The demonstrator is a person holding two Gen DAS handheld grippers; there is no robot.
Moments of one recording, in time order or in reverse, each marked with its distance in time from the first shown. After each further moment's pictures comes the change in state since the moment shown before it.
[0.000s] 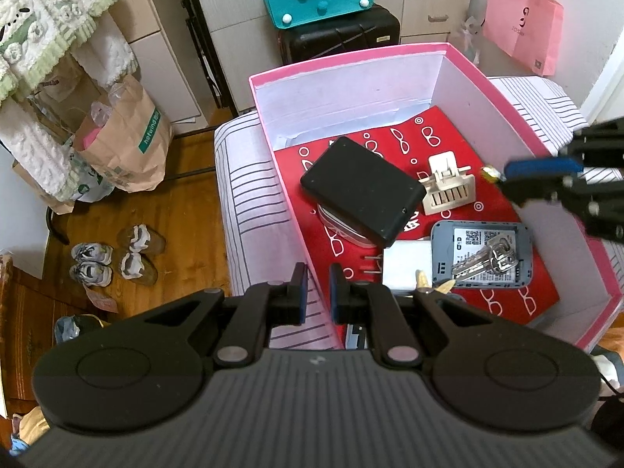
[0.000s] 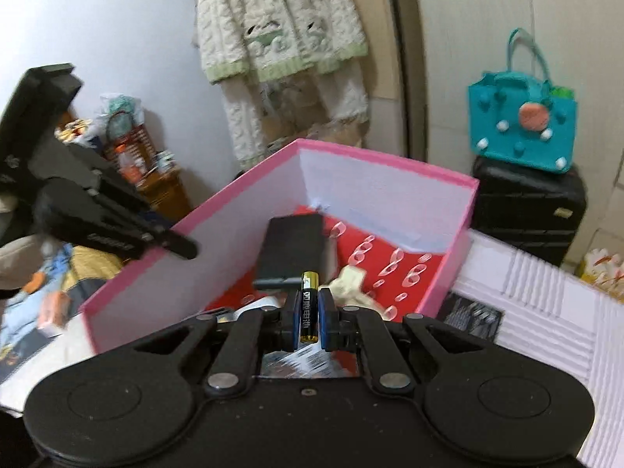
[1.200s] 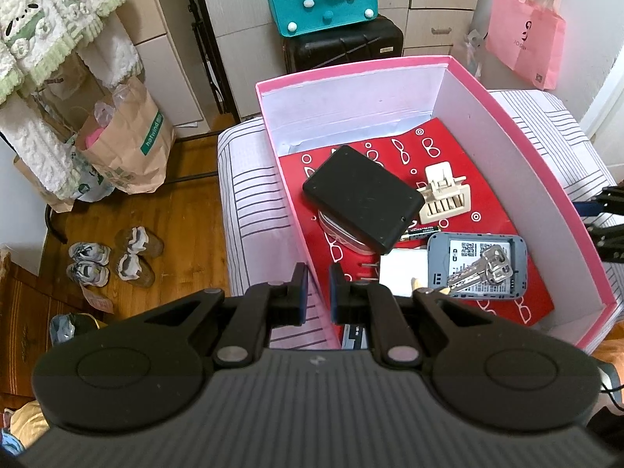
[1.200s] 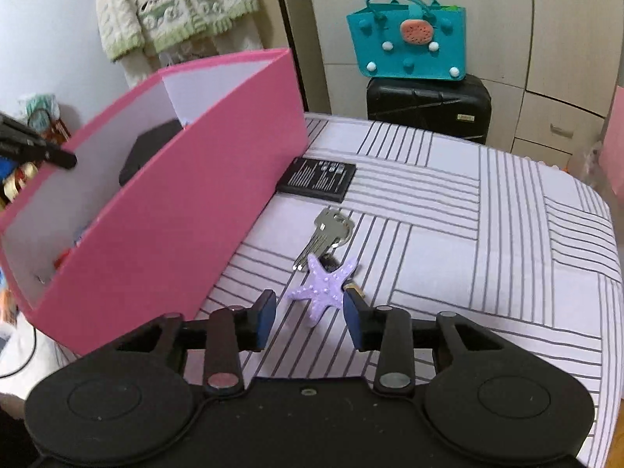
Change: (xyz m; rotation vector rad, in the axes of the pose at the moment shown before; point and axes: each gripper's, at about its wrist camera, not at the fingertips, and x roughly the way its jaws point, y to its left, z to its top) left arm -0.005 0.004 0.001 -0.027 -0.031 -0.003; right arm -0.031 -0.075 -0.096 0.177 0.134 -0.174
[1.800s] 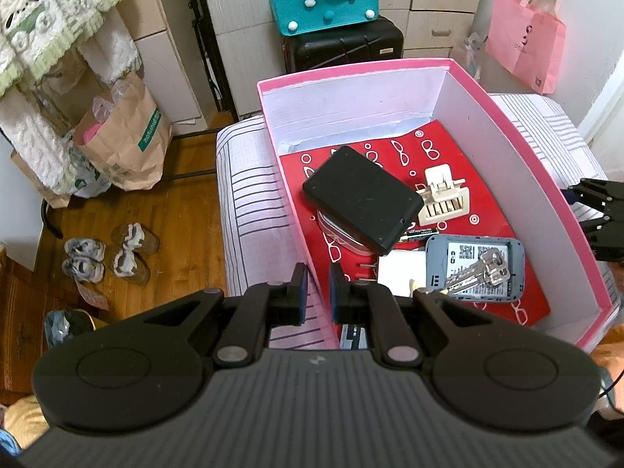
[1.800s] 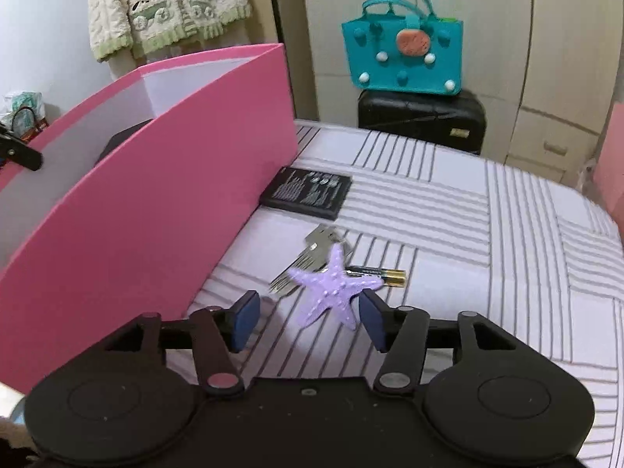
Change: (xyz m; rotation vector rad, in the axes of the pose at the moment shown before) left arm 0.001 0.001 -0.002 -0.025 0.001 -0.015; right arm 0.030 -0.002 0.007 -0.024 -0.069 -0.079
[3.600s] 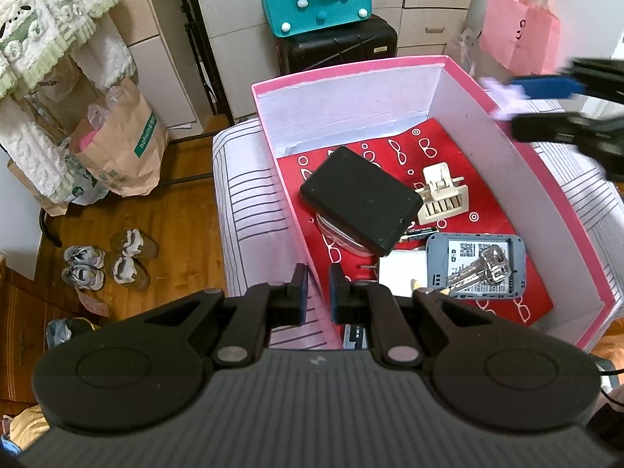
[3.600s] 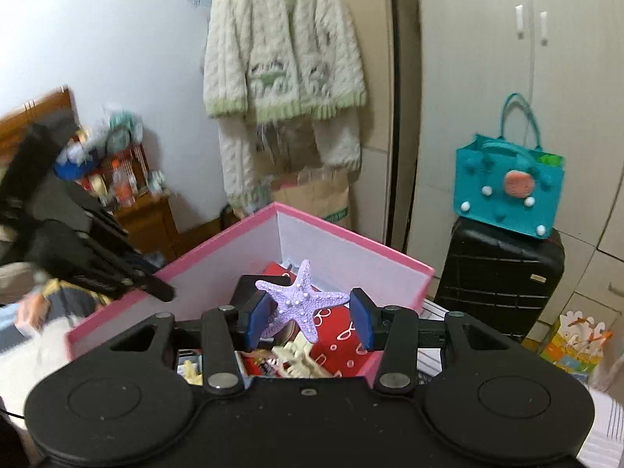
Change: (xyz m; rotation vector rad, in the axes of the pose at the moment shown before) left arm 0.002 -0.001 0.003 0.038 0.001 -0.004; right arm -0.039 0.082 0.125 -0.250 -0.159 0.227
